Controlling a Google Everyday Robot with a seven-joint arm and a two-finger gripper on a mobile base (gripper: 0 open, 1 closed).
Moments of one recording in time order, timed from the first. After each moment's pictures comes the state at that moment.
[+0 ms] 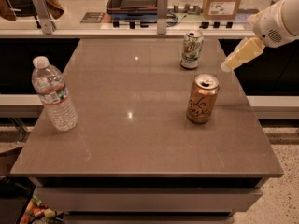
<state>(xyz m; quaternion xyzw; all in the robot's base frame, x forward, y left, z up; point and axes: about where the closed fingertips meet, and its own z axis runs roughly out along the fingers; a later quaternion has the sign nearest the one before) 0.642 -0.246 0.951 -0.47 0.79 0.01 0.39</state>
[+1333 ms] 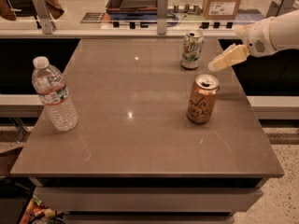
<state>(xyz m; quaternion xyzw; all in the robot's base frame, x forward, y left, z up) 0.681 -0.232 0.915 -0.42 0.78 0.12 0.45</state>
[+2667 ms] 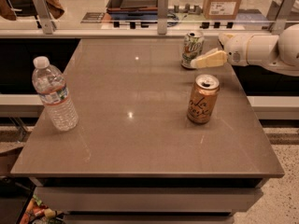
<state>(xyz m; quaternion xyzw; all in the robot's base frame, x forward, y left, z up) 0.737 -0.198 0.884 -0.36 0.73 0.20 0.55</state>
